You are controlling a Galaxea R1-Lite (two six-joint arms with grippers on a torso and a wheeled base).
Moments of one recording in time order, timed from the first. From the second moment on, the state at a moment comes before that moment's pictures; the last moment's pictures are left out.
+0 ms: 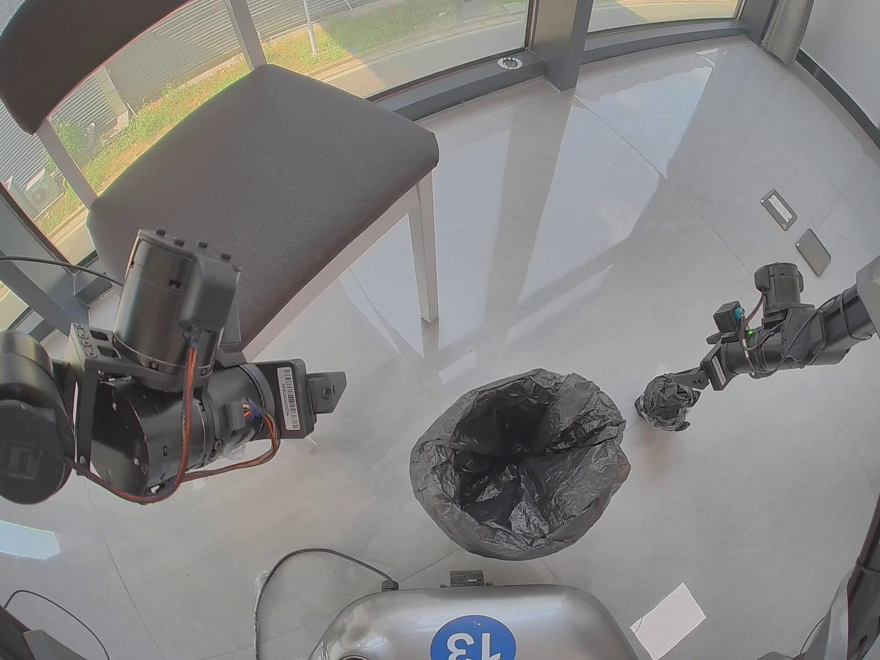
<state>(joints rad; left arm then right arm) -0.68 1.50 -0.94 0.06 0.43 -0.45 -0.13 2.18 -1.27 -0.18 0.34 -0.60</state>
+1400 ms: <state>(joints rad) -0.59 1.49 -0.92 0.00 0.42 -0.45 -0.16 2.52 -1.57 -0.06 0.34 -0.60</state>
